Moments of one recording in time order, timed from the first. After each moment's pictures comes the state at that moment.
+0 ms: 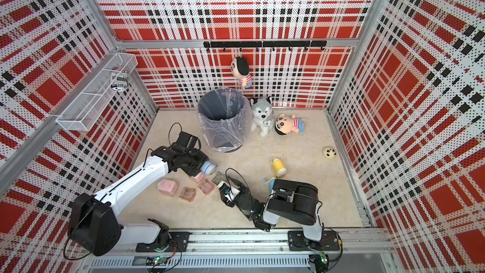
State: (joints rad) left arm -0.42 1.37 1.02 -0.74 0.08 -1.32; right arm 1.25 1.89 0.45 1.33 0.49 -0.23
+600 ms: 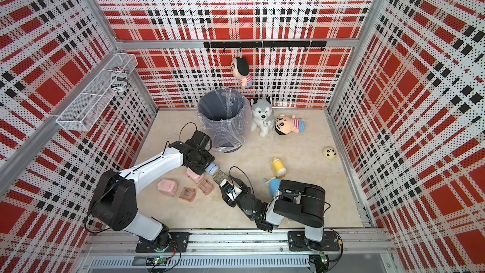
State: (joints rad) left arm -0.46 1.57 1.08 -0.74 -0.03 -1.32; right arm 1.25 1.82 0.42 1.28 0.50 -0.18
